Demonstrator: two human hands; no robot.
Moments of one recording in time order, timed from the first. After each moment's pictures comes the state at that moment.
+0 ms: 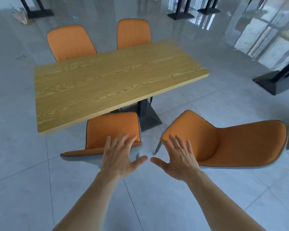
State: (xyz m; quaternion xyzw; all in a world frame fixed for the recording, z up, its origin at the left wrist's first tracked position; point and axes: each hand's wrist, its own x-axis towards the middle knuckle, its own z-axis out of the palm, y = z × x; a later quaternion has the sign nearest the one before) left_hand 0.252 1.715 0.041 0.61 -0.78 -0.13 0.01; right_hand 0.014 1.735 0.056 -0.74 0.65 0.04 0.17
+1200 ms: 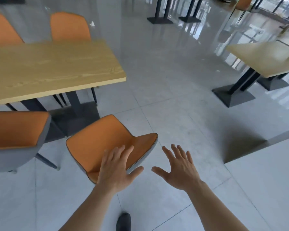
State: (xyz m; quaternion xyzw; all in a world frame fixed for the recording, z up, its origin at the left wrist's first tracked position) left_hand -0.400 1.715 0.016 0.63 -0.75 -0.19 0.06; right_hand -0.648 1.718 0.067 -0.71 0.67 0.09 0.19
